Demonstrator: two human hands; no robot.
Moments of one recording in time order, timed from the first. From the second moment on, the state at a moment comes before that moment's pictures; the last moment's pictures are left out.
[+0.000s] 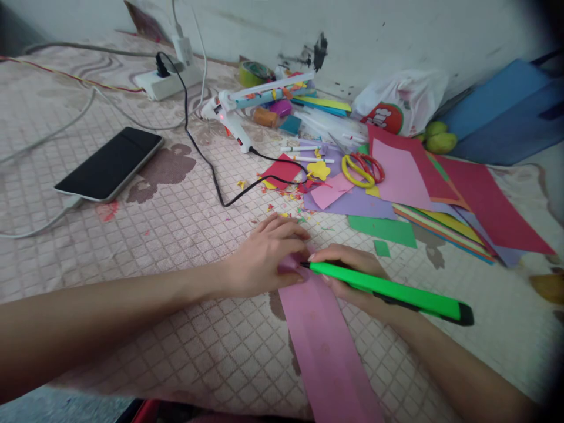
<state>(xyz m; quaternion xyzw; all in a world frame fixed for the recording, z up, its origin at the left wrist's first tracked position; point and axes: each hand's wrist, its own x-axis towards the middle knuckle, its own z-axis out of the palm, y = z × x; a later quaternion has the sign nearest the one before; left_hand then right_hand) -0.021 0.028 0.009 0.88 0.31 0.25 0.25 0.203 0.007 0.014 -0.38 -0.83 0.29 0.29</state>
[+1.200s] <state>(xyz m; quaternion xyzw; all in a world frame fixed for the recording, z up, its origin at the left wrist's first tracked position) -0.020 0.027 0.009 0.88 0.32 0.25 0.25 0.198 0.007 0.024 -0.40 -0.79 0.34 0.32</state>
